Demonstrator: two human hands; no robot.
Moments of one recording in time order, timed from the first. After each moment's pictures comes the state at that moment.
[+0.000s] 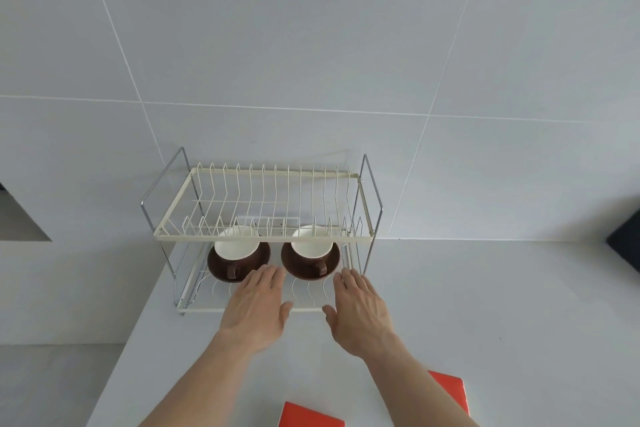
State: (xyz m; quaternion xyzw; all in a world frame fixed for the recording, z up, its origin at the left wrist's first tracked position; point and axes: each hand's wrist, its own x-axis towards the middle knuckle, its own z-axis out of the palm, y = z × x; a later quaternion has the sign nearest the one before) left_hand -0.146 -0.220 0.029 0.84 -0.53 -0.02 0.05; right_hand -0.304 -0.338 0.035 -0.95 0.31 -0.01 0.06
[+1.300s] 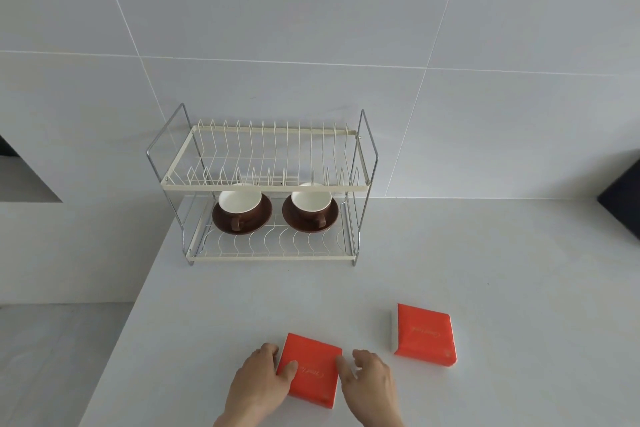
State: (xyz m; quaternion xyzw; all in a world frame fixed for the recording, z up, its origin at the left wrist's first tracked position) left_hand -0.254 -0.105 -0.078 0.89 -0.30 -0.32 0.16; right_hand -0.417 -0.216 -0.072 -0.73 0.57 0.00 0.38
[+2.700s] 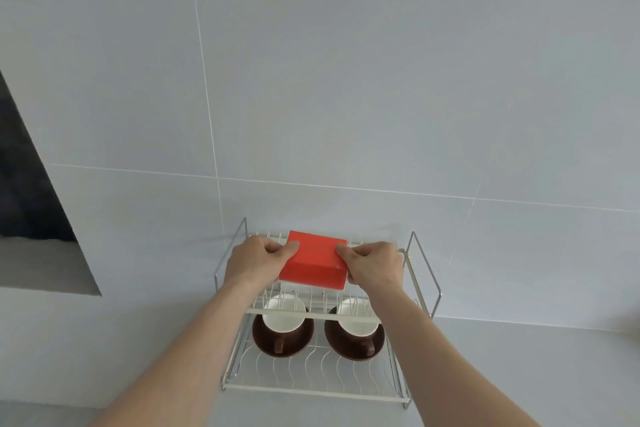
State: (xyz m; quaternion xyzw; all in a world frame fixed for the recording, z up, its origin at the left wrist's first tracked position) left_hand -0.027 -0.215 0.212 0.85 -0.27 -0.13 0.42; right_hand -0.166 -0.348 0.209 -0.72 0.48 -0.27 0.42
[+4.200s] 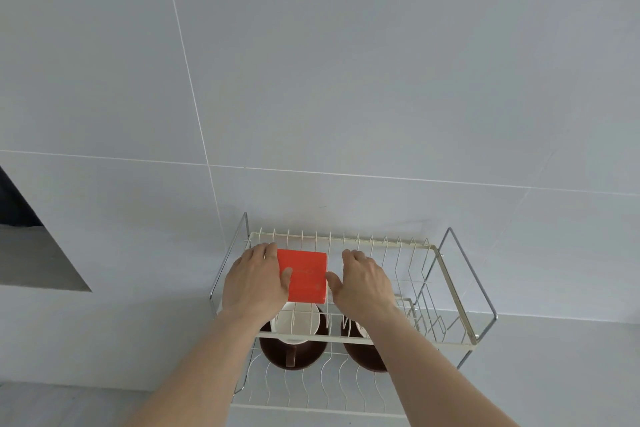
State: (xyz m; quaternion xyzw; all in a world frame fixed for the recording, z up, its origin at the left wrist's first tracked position) left_hand 0.047 -0.256 0.121 0.91 -0.40 0.04 0.13; right_hand -0.084 -0.381 0.123 -0.92 0.37 -0.08 0.13
